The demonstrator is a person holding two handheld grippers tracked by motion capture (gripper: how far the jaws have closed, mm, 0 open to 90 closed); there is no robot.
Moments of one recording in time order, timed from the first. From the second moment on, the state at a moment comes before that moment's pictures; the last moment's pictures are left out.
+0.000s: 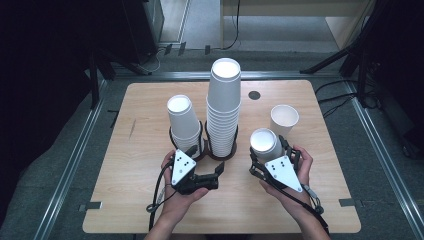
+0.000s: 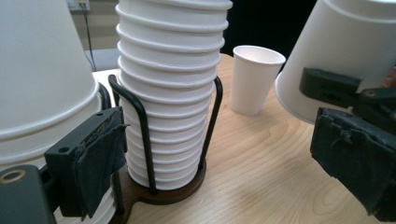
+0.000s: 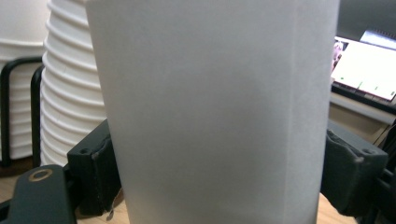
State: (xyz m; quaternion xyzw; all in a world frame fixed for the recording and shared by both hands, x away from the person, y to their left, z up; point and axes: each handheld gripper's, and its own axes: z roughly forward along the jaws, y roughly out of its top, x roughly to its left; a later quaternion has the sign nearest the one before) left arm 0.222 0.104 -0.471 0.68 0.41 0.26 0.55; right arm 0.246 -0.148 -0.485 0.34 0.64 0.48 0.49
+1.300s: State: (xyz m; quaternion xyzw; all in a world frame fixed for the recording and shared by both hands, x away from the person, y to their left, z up) left arm 0.217 0.086 -0.471 0.73 0.35 0.20 0.55; right arm 0.233 -0.124 -0.516 0.12 0.68 0.38 0.62
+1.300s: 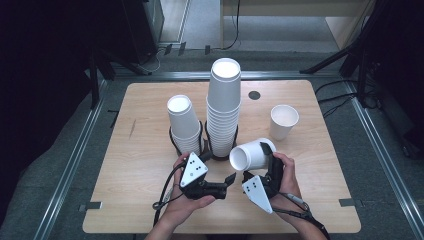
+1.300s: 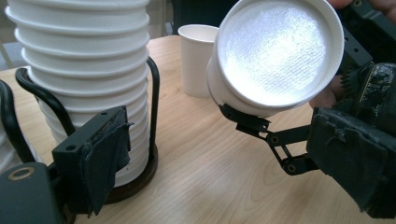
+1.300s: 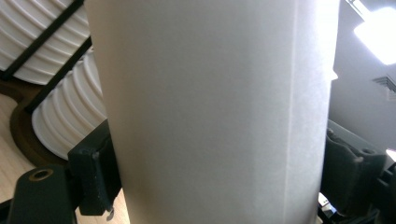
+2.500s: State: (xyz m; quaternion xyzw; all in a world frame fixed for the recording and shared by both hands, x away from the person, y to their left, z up) left arm 0.210 0.072 -0.472 0.76 0.31 0.19 0.54; right arm 0.217 -0.106 -0.526 0.04 0.70 0.41 0.58
